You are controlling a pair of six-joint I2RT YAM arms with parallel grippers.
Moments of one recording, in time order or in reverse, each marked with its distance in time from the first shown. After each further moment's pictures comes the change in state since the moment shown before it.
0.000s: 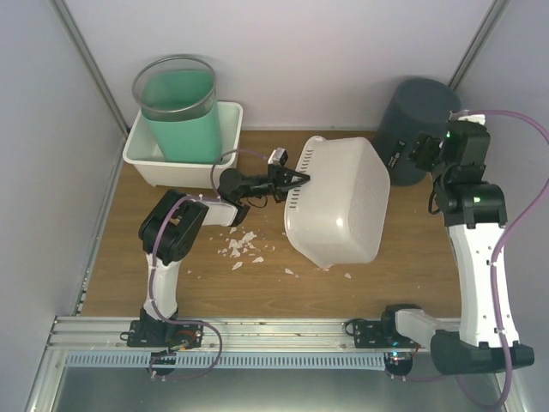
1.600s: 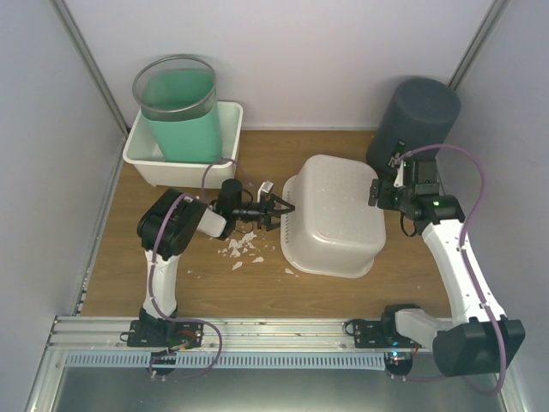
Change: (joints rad) left arm 0.083 0.067 -0.227 -0.388 0.064 0.507; right arm 0.040 -0.003 -0.417 0.031 -0.323 0.007
